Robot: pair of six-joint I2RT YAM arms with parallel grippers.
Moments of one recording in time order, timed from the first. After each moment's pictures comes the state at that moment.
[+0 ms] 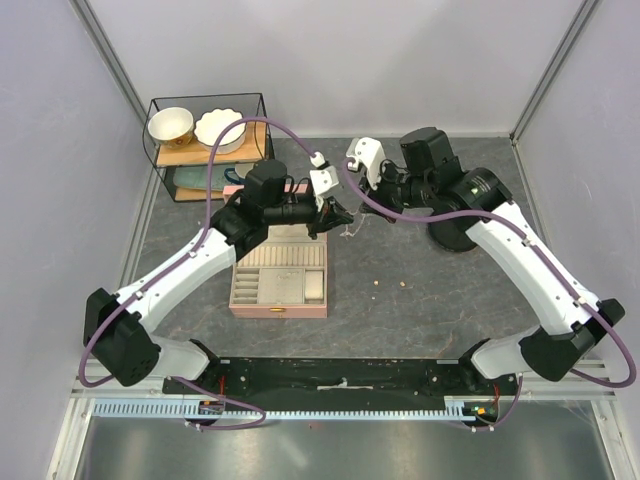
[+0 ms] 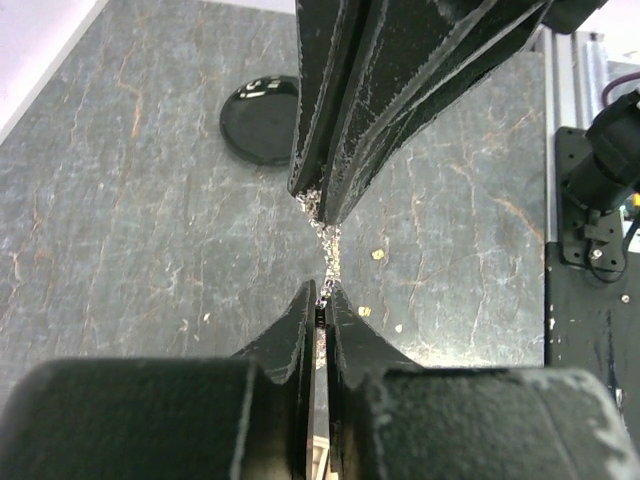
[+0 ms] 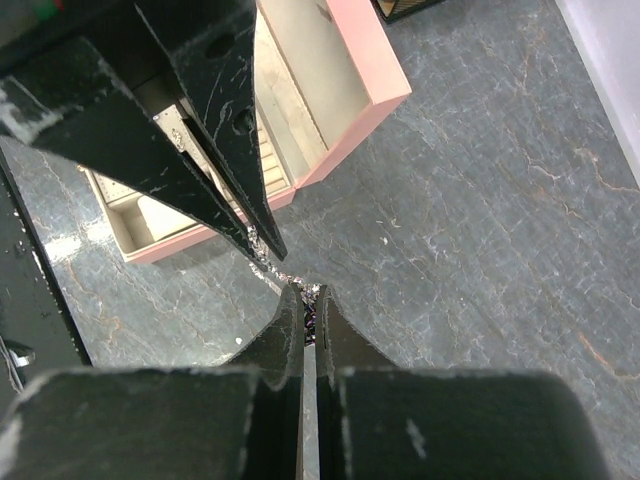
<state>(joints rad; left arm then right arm) -0.66 1.36 1.18 -0.10 0.68 0.21 0.62 1.40 1.67 -0.91 -0.33 -0.41</state>
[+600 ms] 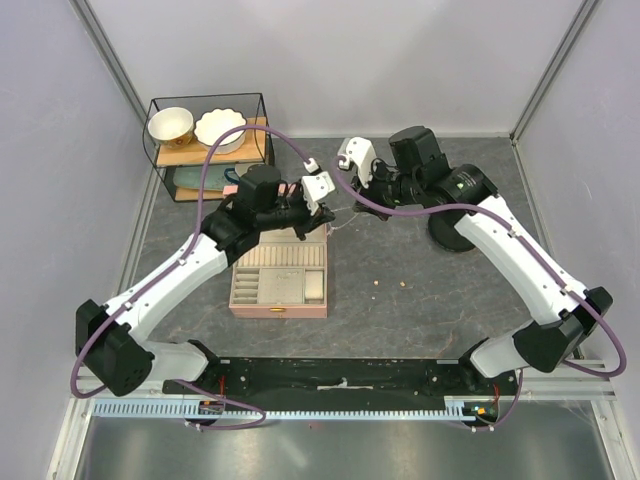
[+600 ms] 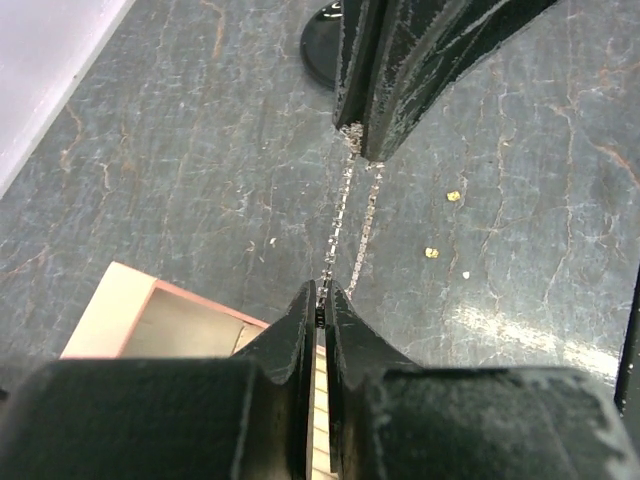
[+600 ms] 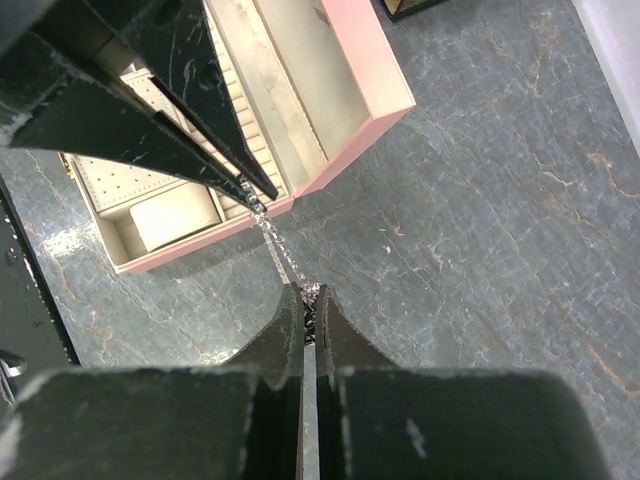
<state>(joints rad) -0.65 1.30 1.16 -0.24 0.47 0.34 0.62 1.46 1.67 -0.87 -0.34 -0.41</state>
